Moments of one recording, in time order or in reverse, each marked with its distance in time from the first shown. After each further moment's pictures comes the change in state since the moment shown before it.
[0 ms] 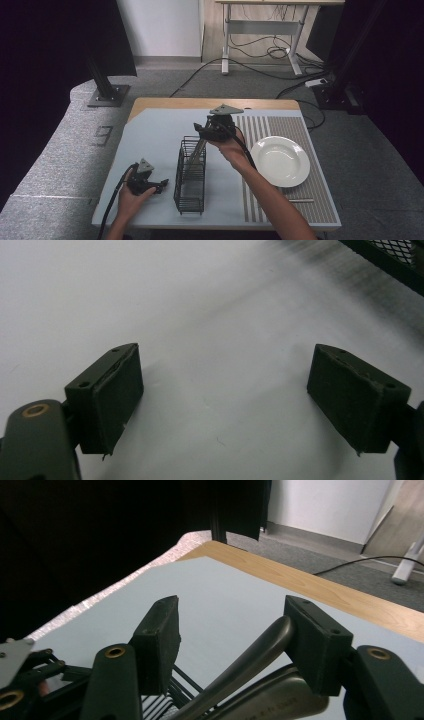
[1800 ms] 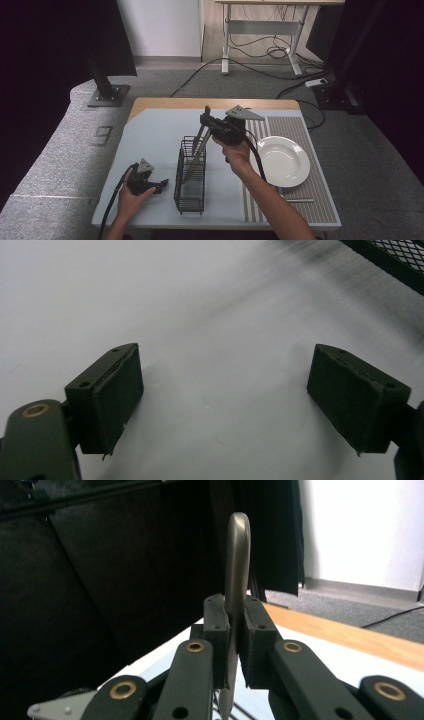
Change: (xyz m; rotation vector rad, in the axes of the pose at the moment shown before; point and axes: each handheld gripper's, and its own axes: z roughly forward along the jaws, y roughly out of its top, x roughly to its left) left arm 0.000 0.000 0.000 -0.002 -0.001 -0.002; right arm 0.002 0.004 -0.046 -0.261 0.158 0.109
